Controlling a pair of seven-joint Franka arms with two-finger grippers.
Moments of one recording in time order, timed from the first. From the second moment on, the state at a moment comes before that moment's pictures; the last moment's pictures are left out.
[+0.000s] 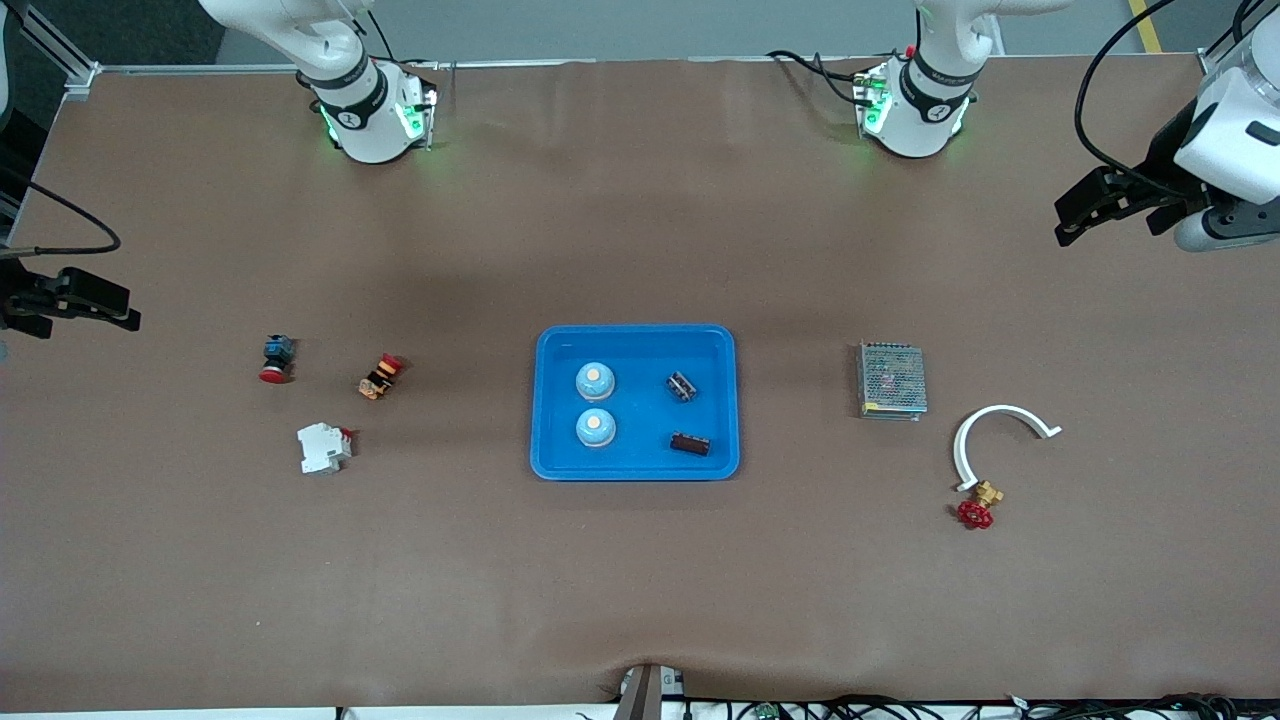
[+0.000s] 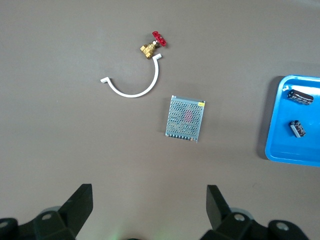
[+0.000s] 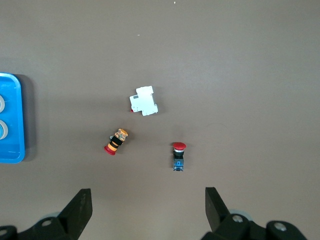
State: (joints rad) left arm -0.04 -0.07 -0.09 -1.60 0.02 1.53 -0.24; right arm 0.14 0.18 -0.26 -1.40 0.05 1.53 -0.19
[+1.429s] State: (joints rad) left arm -0.04 -0.08 -0.09 -1.59 0.02 1.49 -0.24; right arm 0.03 0.18 -0.12 -1.40 0.05 1.56 -0.17
